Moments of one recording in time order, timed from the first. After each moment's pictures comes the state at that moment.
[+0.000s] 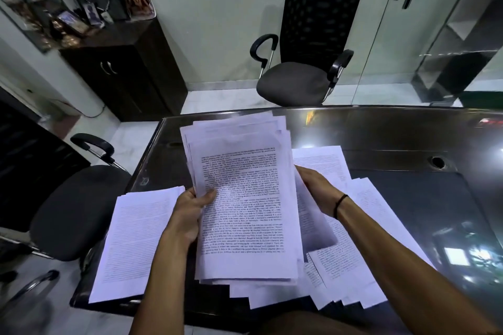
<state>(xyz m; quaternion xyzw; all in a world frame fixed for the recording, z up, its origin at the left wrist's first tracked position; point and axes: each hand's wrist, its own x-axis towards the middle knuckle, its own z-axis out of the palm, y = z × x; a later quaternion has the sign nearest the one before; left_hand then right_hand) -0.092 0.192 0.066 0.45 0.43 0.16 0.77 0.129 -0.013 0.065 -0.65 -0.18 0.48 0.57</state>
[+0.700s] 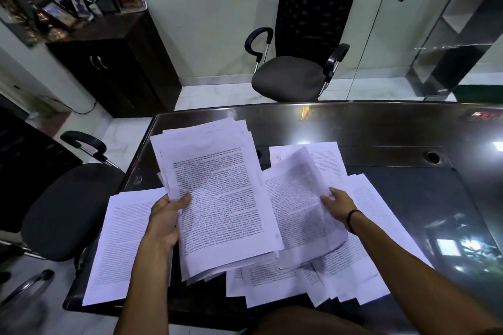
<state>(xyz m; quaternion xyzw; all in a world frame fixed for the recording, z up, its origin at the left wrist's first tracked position) -0.116 0.225 0.042 0.40 0.48 0.20 0.75 0.163 -0.071 -0.037 -0.88 -0.09 0.33 0.32</state>
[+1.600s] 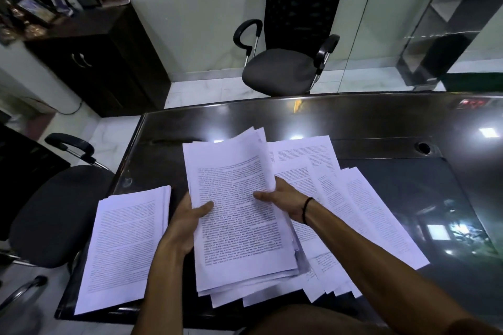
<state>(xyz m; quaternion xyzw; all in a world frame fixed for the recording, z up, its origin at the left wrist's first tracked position) -0.088 0.185 0.035 0.51 0.40 0.09 0.76 0.100 0.016 0.019 -0.60 -0.20 0.52 0.57</state>
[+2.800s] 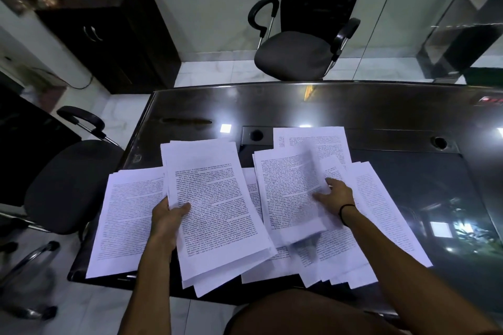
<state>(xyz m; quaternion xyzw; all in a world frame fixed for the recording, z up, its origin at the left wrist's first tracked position) -0.154 0.210 -0.009 0.50 0.58 0.18 0.61 0.136 -0.068 -0.044 -0.90 -0.09 0.29 0.32</state>
